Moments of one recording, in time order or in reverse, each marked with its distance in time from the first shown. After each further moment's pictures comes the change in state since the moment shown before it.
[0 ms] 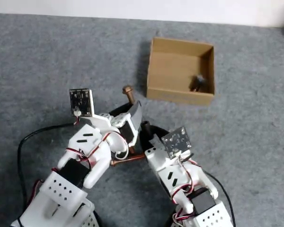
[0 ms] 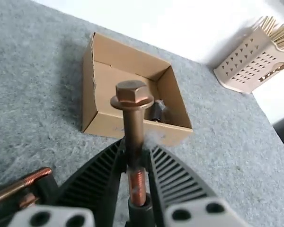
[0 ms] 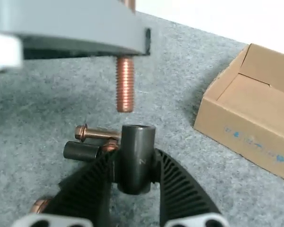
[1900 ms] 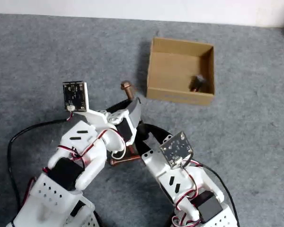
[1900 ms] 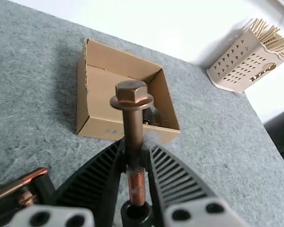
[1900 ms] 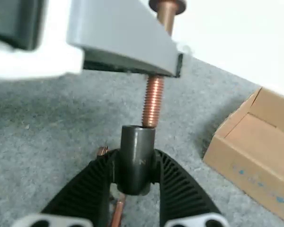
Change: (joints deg) left arm 1.7 -0.4 -13.0 14.3 0.0; right arm -4.9 0.0 -11.3 5.2 3.1
